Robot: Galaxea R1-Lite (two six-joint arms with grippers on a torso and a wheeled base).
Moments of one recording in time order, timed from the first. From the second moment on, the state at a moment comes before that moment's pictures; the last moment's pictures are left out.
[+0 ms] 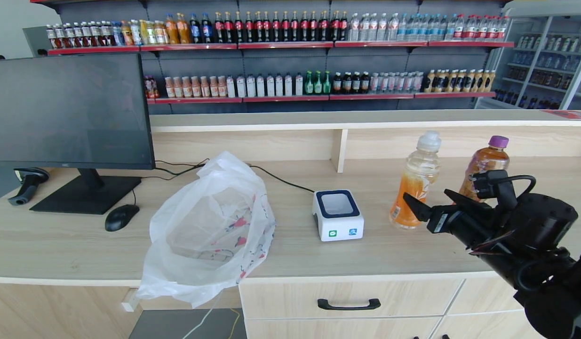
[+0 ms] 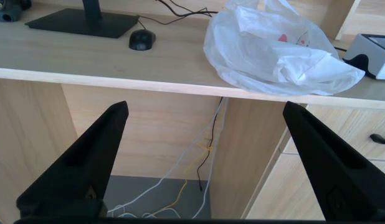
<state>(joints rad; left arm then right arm) 0.00 0.00 0.00 0.00 0.00 -0.02 0.17 1.96 -0.39 -1.57 0.02 0.05</state>
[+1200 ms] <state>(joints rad) 0.00 0.00 0.00 0.00 0.00 -0.02 0.14 2.14 -0.59 -1.57 0.02 0.02</state>
